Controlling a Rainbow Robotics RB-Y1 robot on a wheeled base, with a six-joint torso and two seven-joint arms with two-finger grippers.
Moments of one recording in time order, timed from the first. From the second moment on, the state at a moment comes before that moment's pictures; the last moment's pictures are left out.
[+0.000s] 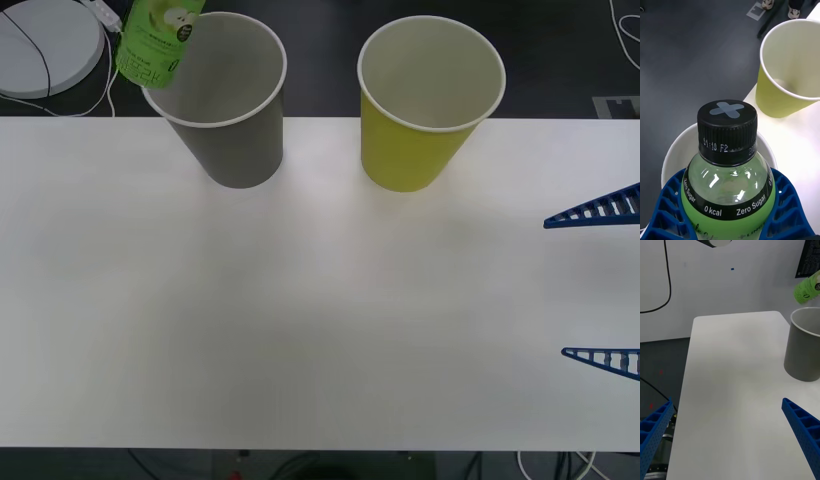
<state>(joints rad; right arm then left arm) 0.41 -1.25 -0.43 -2.11 0.70 -1.18 0.04 -1.28 0.82 -0.25 -1.35 -1.92 -1.50 1.14</state>
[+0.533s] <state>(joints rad) 0.41 -1.25 -0.43 -2.11 0.70 -1.18 0.04 -1.28 0.76 -0.25 -1.33 -1.99 -1.47 1.14</state>
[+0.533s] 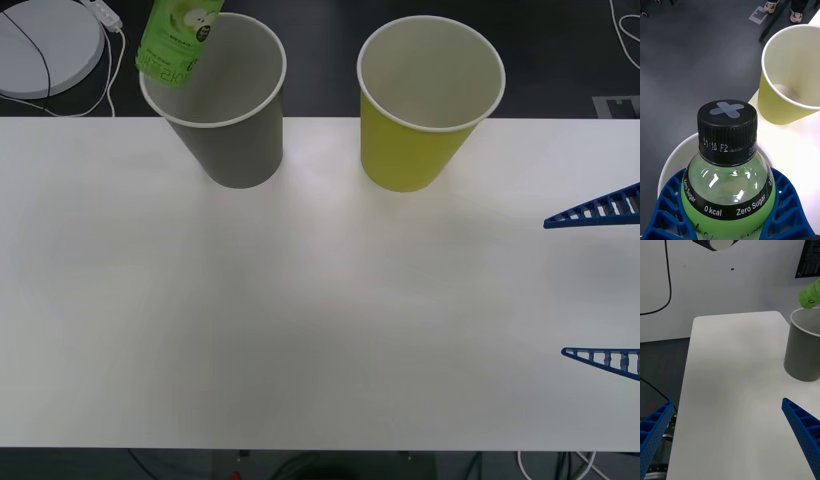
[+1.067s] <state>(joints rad) 0.41 -1.25 -0.43 -2.11 0.70 -1.18 0.04 -1.28 0.76 -0.26 -1.32 -1.99 -1.45 1.13</state>
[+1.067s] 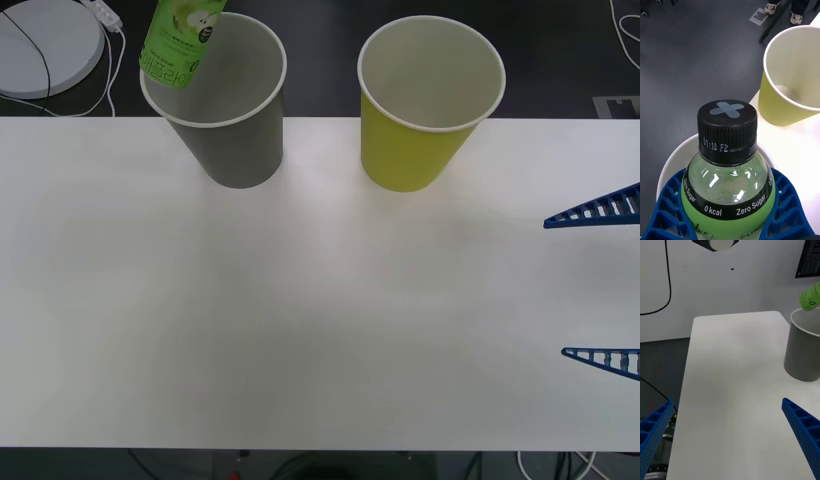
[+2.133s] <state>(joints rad) 0.41 -1.25 -0.43 -2.11 0.70 -1.18 0.04 -1.28 0.76 -0.26 -1.32 -1.98 -1.45 1.14</state>
